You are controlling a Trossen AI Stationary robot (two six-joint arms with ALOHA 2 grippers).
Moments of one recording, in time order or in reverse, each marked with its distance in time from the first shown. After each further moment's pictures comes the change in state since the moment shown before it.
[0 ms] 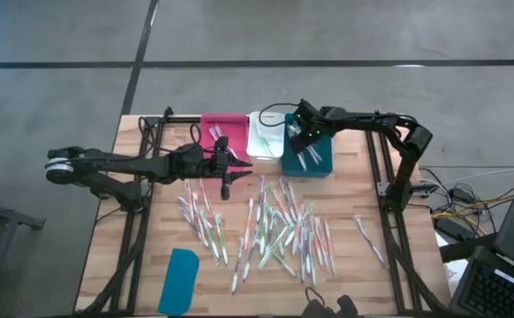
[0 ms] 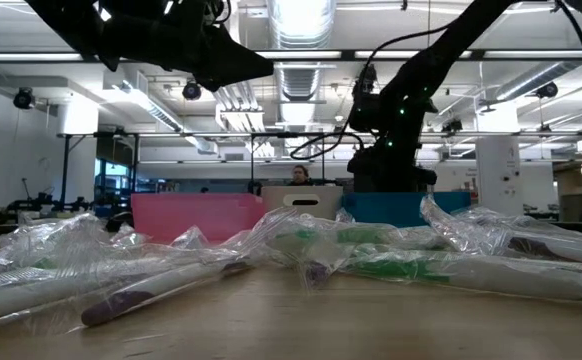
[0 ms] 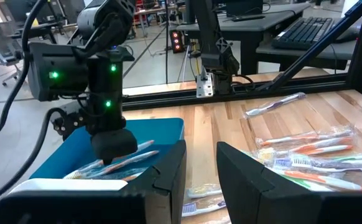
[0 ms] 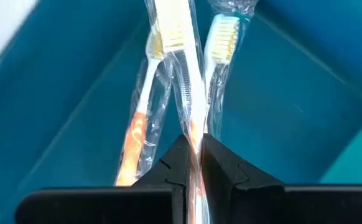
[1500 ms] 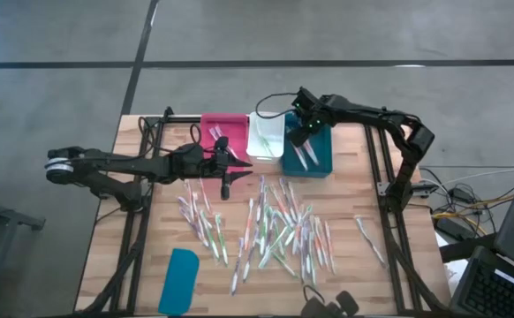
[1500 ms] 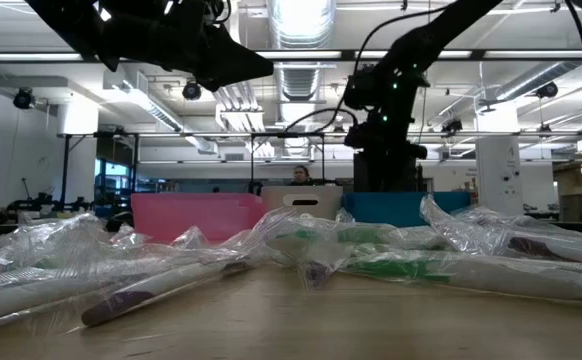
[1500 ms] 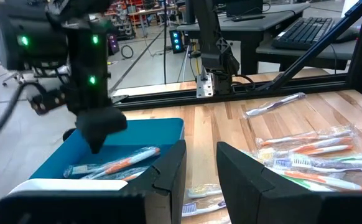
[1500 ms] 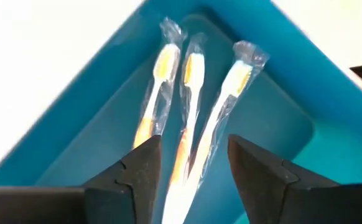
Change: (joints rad) left arm 0.000 0.000 0.000 0.000 0.000 0.000; right arm -0.003 -0.028 0.186 -0.219 0.002 -0.101
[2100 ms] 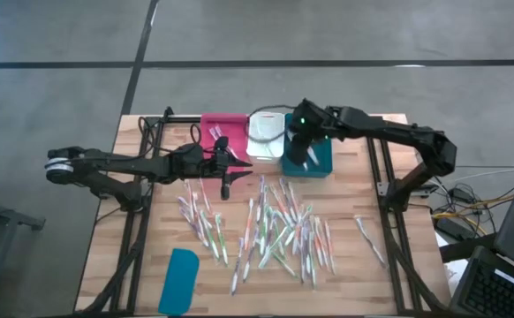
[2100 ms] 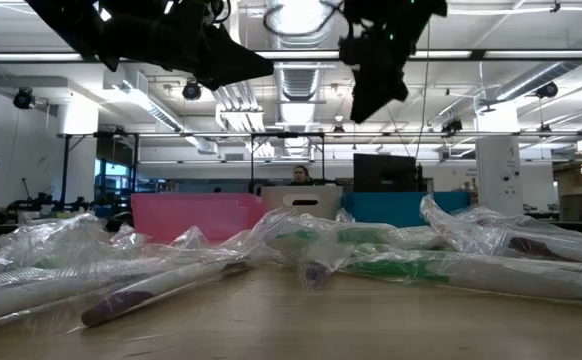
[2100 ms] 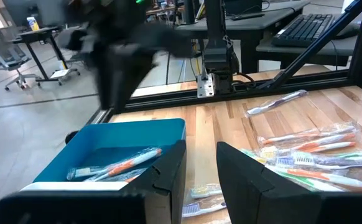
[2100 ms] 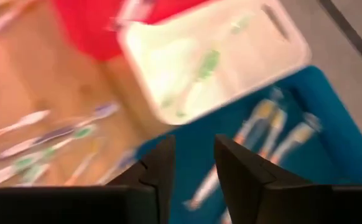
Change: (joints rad) left arm 0.000 0.000 0.000 0.000 0.000 0.026; right arm 0.299 -0.243 0.041 -0.039 -0.008 -0.114
